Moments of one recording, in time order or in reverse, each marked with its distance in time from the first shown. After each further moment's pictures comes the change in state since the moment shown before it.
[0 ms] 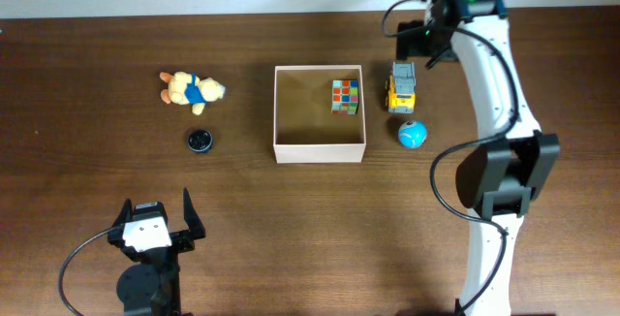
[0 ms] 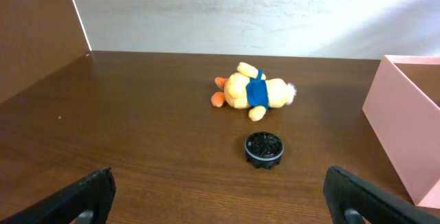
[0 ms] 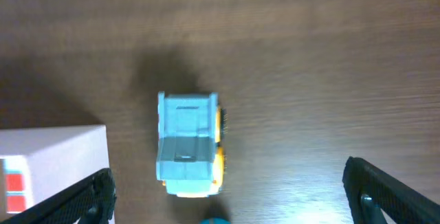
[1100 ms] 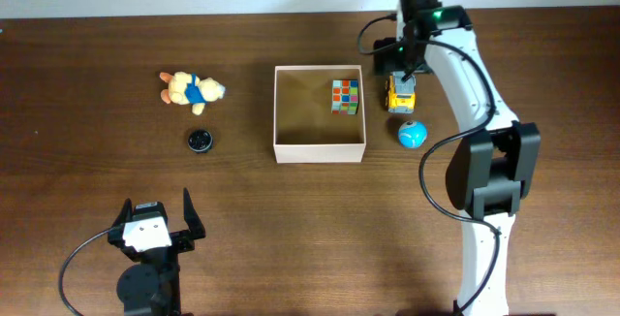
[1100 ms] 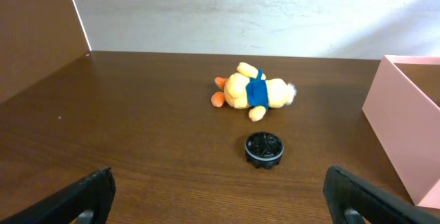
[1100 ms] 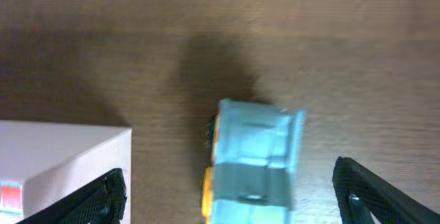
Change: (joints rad) left arm 0.000 0.000 0.000 0.000 0.000 0.000; right arm 0.061 0.010 -0.153 0.166 -0.039 -0.022
